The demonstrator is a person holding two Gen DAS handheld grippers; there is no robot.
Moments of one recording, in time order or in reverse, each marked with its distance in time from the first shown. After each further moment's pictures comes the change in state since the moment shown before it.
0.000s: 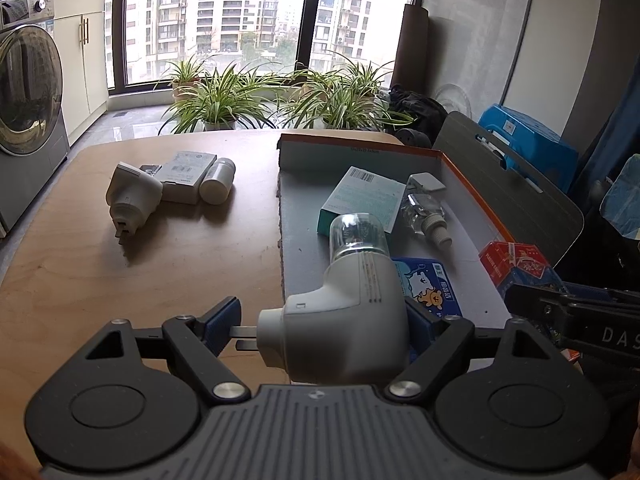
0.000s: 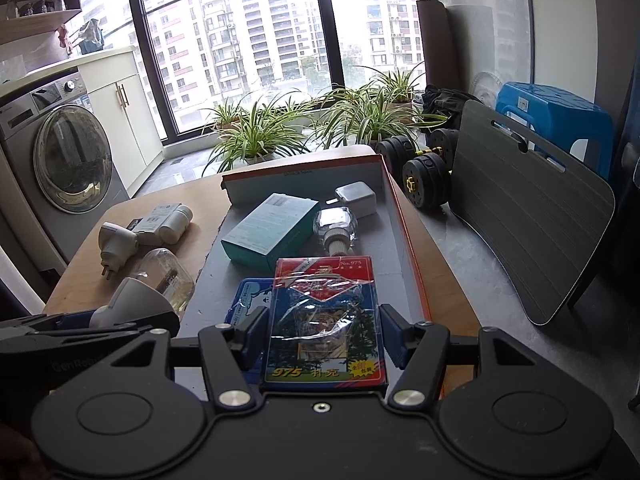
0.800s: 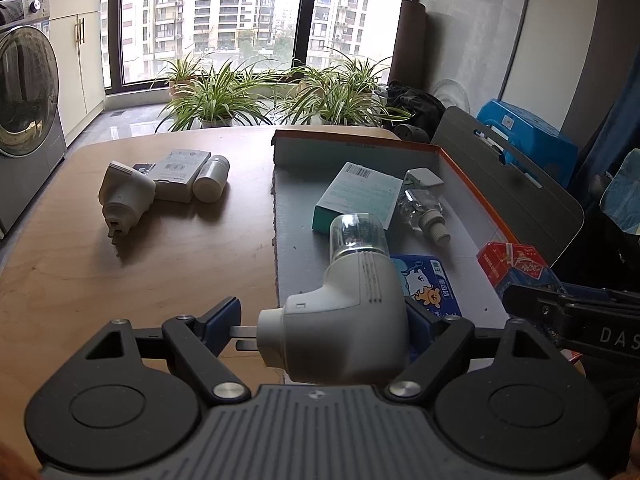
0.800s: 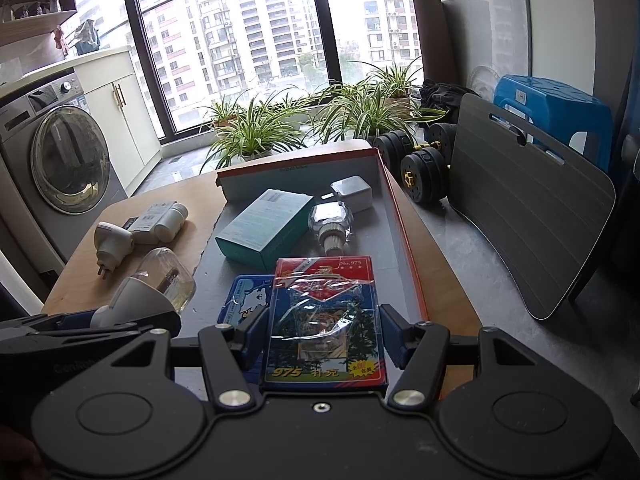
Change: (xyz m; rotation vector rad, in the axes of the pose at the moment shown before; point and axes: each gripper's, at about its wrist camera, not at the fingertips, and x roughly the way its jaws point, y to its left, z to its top) left arm 0.005 -0.005 0.001 0.008 0.011 0.000; right arm 0.005 -0.005 -0.001 0.006 0.008 -0.001
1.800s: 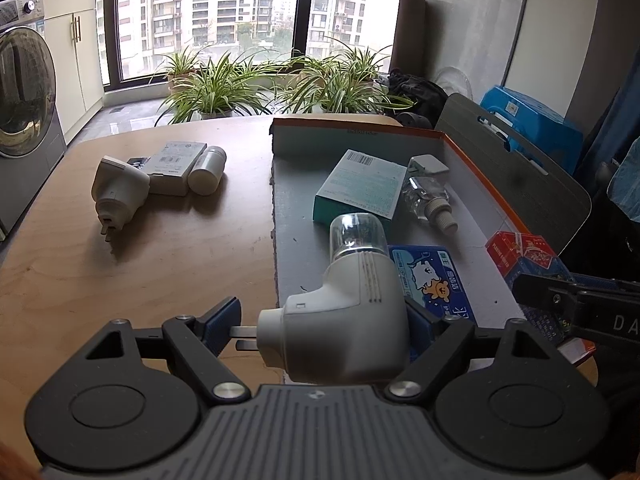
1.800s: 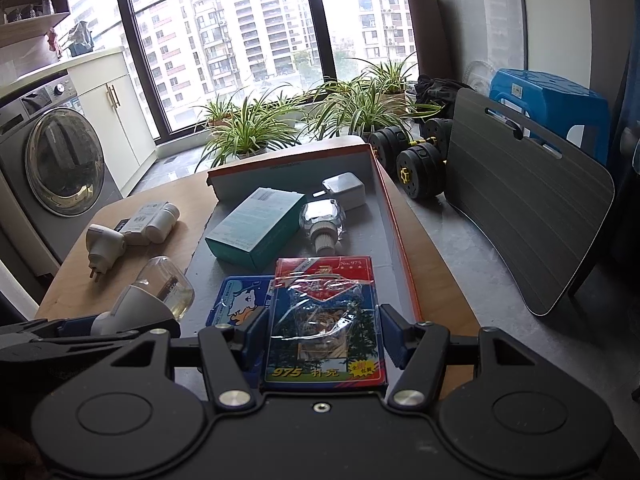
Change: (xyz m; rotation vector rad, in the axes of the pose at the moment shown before) left arm 0.014 -0.004 0.000 0.023 0.033 0.013; right arm 0.005 -0.003 -0.007 0.017 0.008 -0.007
